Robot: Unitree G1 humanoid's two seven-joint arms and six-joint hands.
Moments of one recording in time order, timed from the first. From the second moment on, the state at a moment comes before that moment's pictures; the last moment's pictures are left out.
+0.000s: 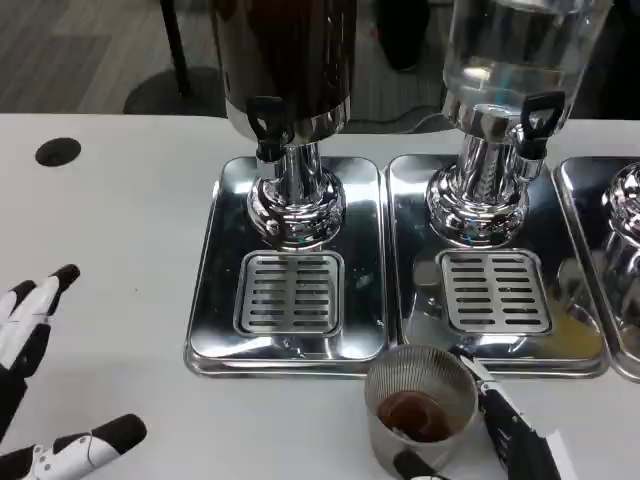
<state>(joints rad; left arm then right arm) 0.58 0.54 0.32 -0.12 0.48 -0.57 0.06 0.36 -0.06 0.12 0.49 -0.28 -0.92 -0.15</state>
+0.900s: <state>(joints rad) 0.58 0.54 0.32 -0.12 0.48 -0.57 0.06 0.37 -0.08 0.13 0.45 -0.28 -0.92 -0.14</state>
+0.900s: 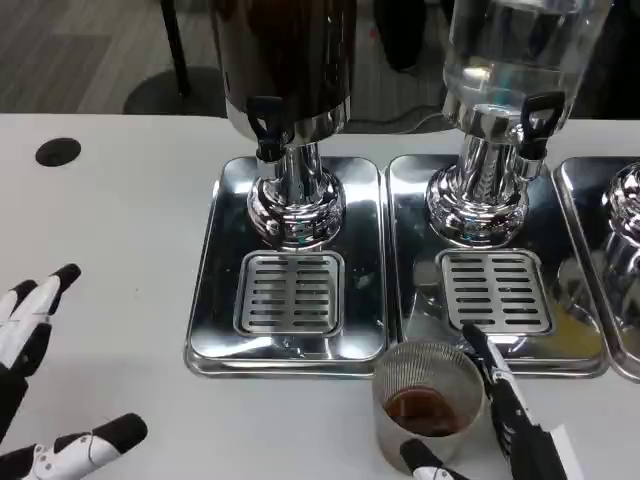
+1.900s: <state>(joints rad) 0.54 0.49 0.30 -0.05 0.47 -0.57 0.10 0.45 -0.17 -0.01 0.22 -0.12 -0.86 -0.07</state>
